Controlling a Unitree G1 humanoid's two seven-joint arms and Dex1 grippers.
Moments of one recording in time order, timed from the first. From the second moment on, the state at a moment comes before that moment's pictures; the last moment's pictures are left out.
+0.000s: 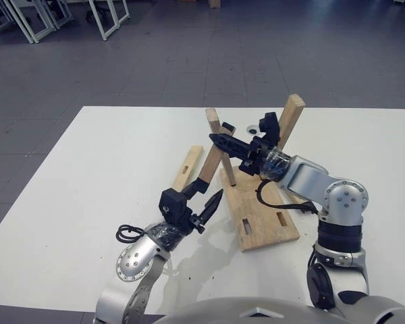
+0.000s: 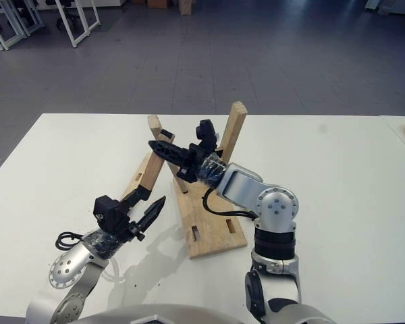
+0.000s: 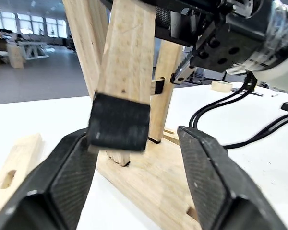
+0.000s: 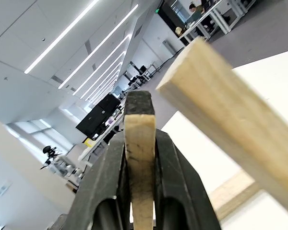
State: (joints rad) left arm 0.39 0.29 -0.16 -0.68 -0.36 0.28 -0.40; right arm -0.43 -0.09 -0.14 -0.26 1.29 1.07 0.09
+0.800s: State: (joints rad) left arm 0.23 0.20 -0.12 -0.45 -0.20 0.46 -0.16; right arm -0.28 -0.44 -0.03 0.00 0.45 0.43 0.37
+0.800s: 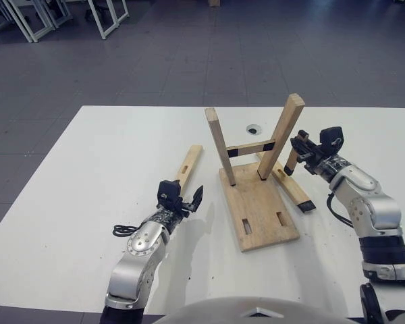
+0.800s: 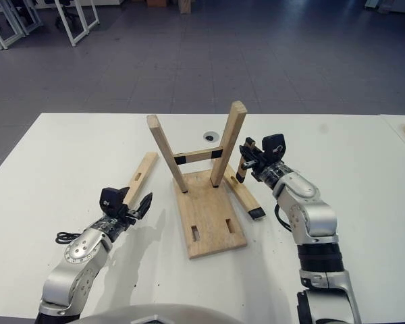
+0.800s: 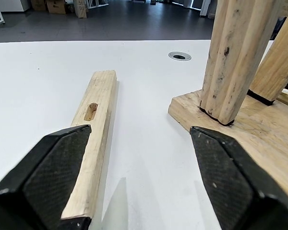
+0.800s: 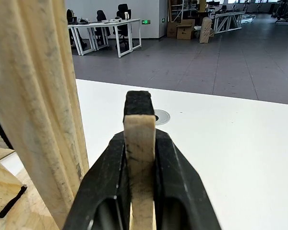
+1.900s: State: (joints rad) left arm 0.27 0.18 -0.12 -0.43 -0.17 0.46 -0.16; right arm 0.22 -0.26 -0.06 -0.35 0.26 0.20 0.20
